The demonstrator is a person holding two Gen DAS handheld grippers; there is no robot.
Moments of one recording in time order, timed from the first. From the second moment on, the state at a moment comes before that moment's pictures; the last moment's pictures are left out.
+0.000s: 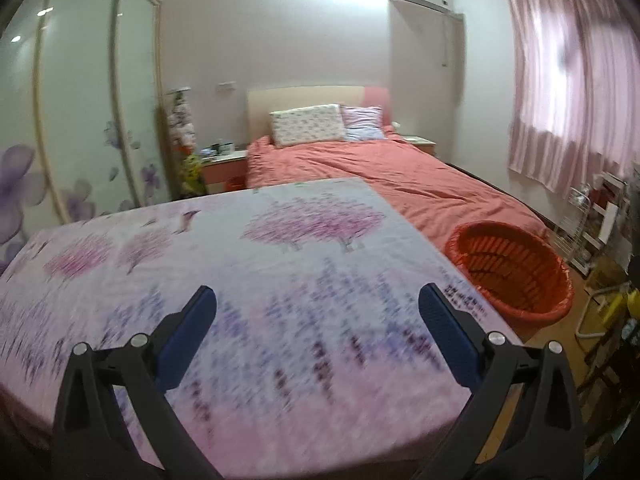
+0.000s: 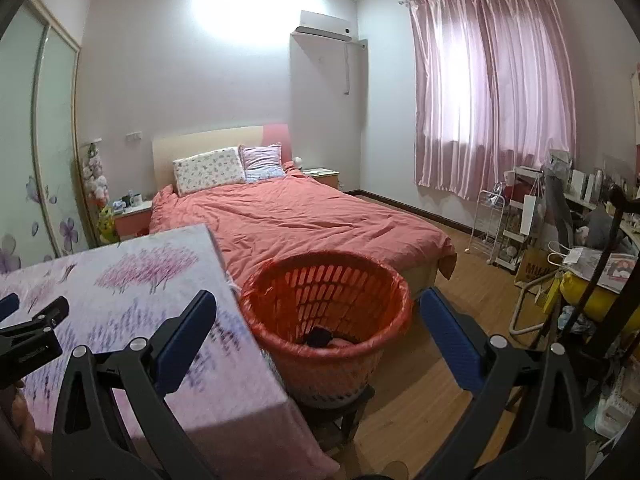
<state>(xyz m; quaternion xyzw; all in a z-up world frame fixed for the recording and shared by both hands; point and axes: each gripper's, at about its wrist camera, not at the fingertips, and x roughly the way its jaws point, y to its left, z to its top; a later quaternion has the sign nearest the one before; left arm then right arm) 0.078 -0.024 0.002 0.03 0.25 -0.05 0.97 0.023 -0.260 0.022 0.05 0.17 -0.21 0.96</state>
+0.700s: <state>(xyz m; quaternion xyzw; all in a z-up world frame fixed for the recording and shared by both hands) -0.008 0.007 -0.015 0.01 0.25 -0.01 0.97 -0.002 -0.213 0.003 0.03 0.20 -0.22 0.95</state>
